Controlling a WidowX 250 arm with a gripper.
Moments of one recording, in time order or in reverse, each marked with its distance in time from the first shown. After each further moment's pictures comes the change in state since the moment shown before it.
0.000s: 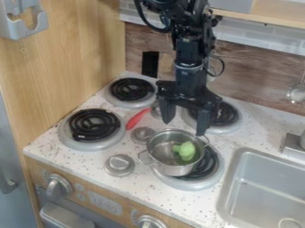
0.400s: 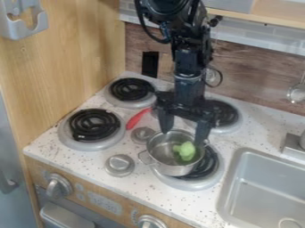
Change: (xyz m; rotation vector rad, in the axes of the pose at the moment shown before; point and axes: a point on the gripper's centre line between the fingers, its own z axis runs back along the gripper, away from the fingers) arm 0.003 0.011 -0.013 -0.019 0.041 0.041
